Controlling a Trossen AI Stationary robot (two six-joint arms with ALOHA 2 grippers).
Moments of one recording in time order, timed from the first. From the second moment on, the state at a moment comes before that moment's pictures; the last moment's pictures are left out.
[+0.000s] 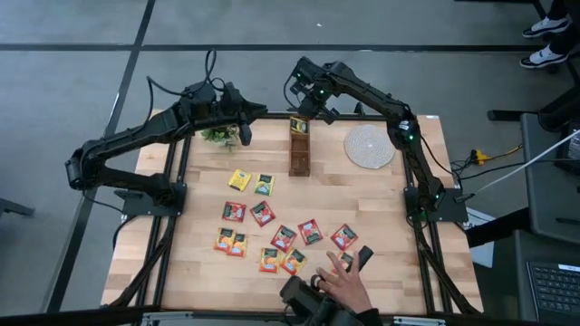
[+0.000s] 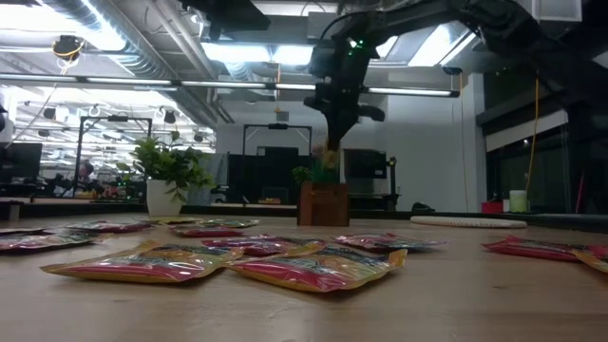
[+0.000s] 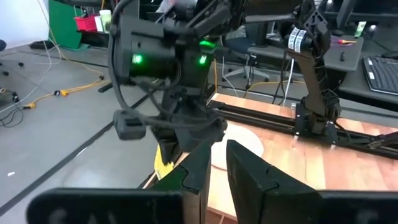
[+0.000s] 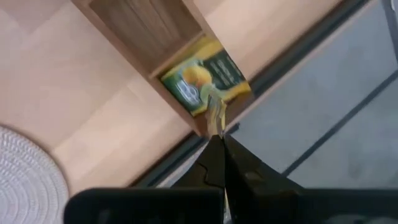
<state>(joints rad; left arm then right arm) 0.49 1.12 1.09 -0.16 0.07 0.01 -0.61 2.27 2.33 -1.28 -0.02 -1.53</state>
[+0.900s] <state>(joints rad) 0.49 1.13 1.09 -0.16 0.08 0.01 -0.58 2.40 2.33 -1.24 -0.03 -1.53</state>
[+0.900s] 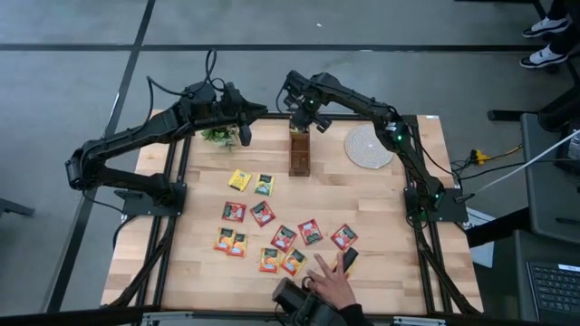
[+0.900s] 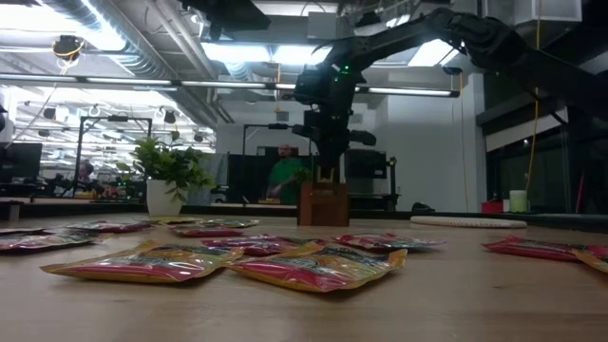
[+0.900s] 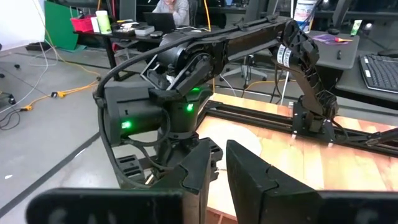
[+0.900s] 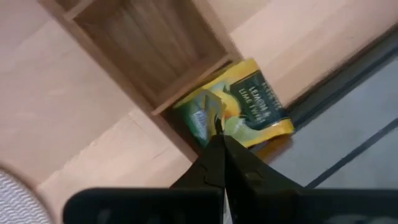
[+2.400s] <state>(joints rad) 0.49 1.13 1.09 -0.16 0.08 0.01 -0.59 2.40 2.33 -1.18 -0.14 -1.44</state>
